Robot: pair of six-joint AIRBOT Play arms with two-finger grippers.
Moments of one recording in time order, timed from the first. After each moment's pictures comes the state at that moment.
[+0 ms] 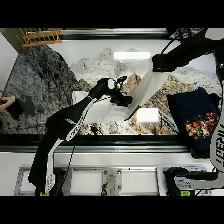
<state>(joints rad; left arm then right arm) -0.57 -2.17 1.95 1.04 -1.14 -1.61 0.18 -1.50 2.04 -1.28 1.62 1.56</state>
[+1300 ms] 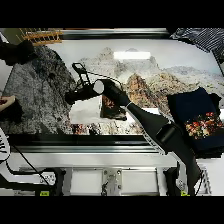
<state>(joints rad) 0.25 -1.53 1.95 1.16 -1.37 -1.57 0.75 -2.06 2.05 -0.87 0.80 1.49</state>
